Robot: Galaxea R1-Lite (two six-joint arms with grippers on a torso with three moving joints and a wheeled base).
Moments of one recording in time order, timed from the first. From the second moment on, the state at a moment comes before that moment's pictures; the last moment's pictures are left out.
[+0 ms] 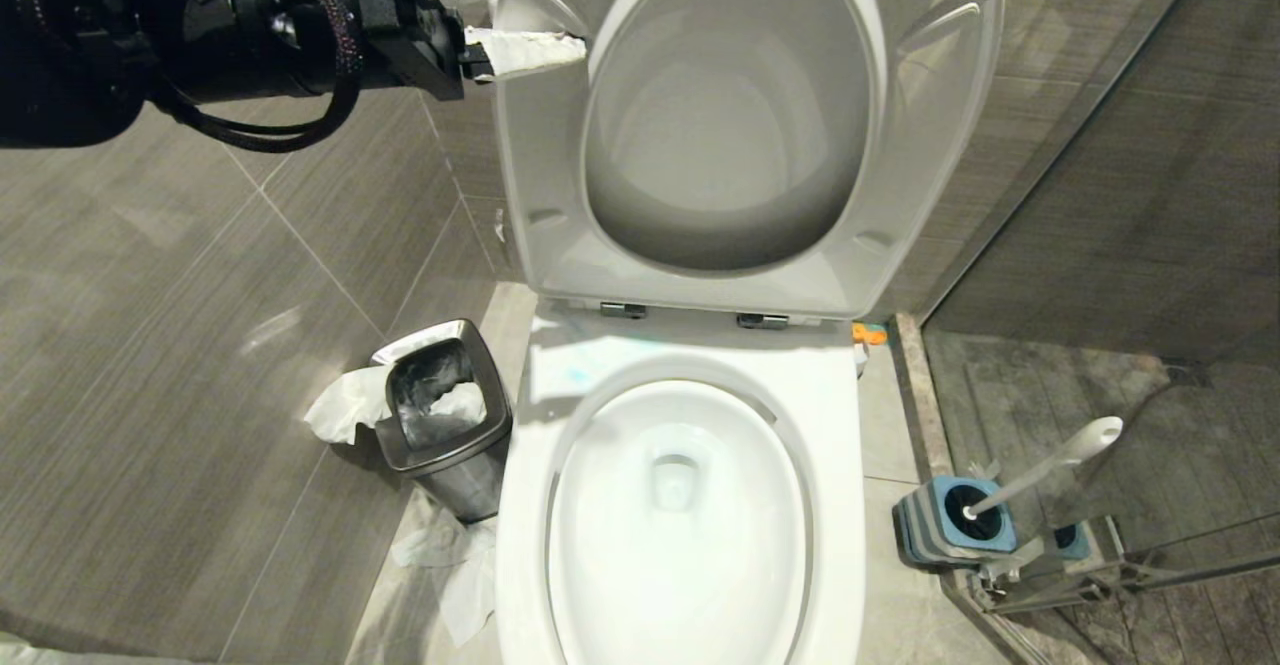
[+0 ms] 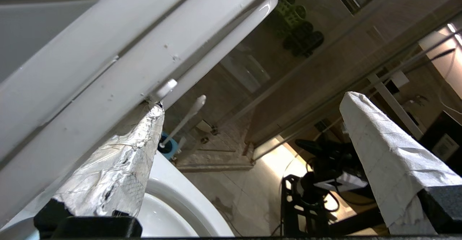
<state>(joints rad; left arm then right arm) -0.32 1.82 -1.91 -0.04 -1.11 -0.38 0.00 0.00 0.00 0.00 0.00 0.02</state>
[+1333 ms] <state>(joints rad) -0.40 1.89 -1.94 -0.07 -0.66 -0.39 0.00 0.00 0.00 0.00 0.00 0.02</state>
